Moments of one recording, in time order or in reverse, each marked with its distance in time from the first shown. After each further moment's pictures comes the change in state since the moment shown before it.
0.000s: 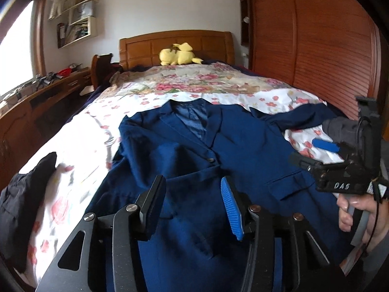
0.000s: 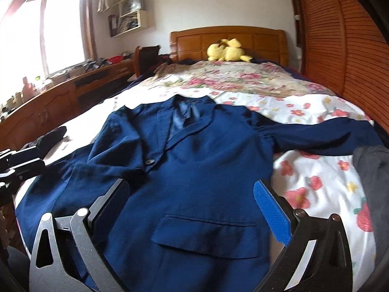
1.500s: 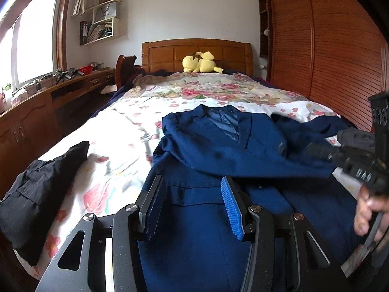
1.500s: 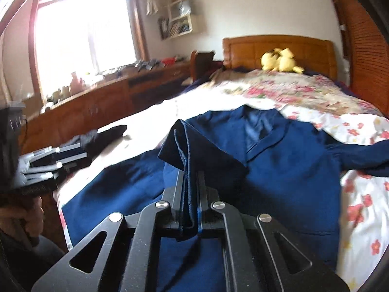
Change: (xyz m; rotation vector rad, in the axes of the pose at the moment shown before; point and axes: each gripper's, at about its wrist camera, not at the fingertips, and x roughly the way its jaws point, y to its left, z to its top) left arm -0.019 0.045 -0.030 -0.054 -0.054 0.057; right arm -0.021 0.070 0.003 -0.068 -0.072 0.260
